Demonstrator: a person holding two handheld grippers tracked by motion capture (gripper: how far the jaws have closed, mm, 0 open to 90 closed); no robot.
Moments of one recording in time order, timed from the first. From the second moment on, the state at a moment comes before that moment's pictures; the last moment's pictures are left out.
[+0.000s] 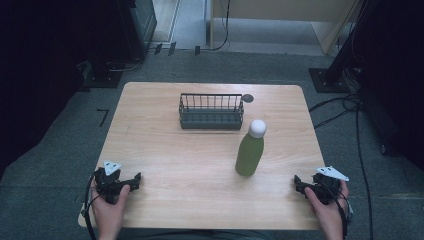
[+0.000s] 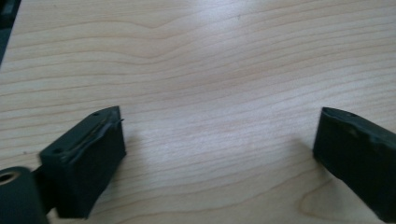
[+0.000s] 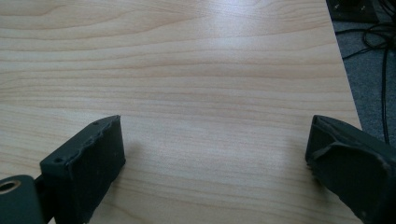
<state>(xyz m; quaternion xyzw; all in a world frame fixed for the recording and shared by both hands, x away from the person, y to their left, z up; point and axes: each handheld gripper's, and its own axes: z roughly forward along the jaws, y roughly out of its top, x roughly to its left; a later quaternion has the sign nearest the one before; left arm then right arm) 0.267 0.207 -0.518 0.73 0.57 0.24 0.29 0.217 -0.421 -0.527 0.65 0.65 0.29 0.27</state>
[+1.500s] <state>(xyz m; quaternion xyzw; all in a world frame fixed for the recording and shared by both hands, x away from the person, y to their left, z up) 0.266 0.205 -0.519 0.73 0.58 0.24 0.28 0.217 -0.308 -0.458 0.53 0.70 0.41 0.24</state>
